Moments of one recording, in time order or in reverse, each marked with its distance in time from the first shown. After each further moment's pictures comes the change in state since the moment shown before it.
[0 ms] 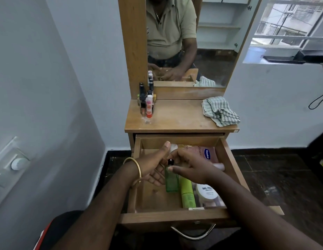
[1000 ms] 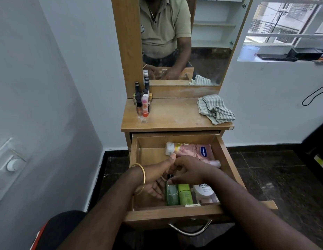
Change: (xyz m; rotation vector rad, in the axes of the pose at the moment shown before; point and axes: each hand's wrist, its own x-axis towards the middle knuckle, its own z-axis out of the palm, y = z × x) left_hand 0.011 -0.013 0.019 -0.032 -0.167 -0.227; right_hand -0.002 0.003 0.001 -0.269 -0.215 0.154
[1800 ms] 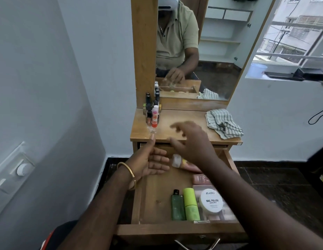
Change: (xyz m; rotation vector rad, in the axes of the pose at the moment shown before) left_hand -0.022 0.010 -0.050 -0.406 0.238 0.508; right_hand 0.038 -0.051 -0.056 -0.122 0.775 -0.195
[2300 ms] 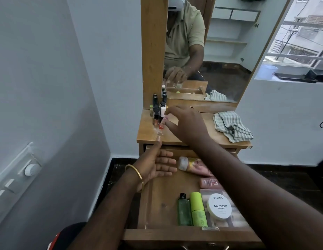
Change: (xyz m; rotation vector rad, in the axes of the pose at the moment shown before) left_hand 0.005 -0.003 -0.002 -0.054 -0.001 0.003; right_hand 0.066 -0.016 0.015 -0.173 0.052 -0.121
